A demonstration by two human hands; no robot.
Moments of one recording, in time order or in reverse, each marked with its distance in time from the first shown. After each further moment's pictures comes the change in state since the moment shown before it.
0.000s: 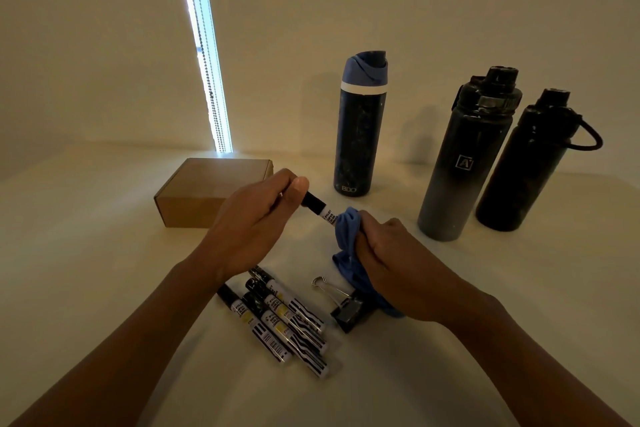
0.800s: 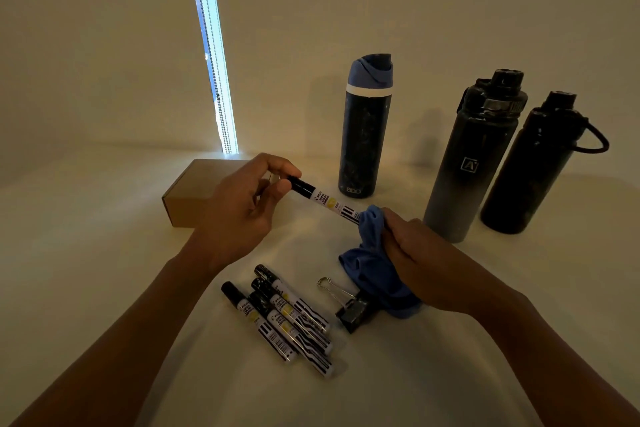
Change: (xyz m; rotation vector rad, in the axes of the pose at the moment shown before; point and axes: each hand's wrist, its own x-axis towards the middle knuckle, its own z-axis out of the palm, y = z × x) left_hand 0.001 -0.013 -0.014 -0.153 0.116 -0.023; right_hand -0.008 0.013 -0.025 -0.025 0.165 -0.432
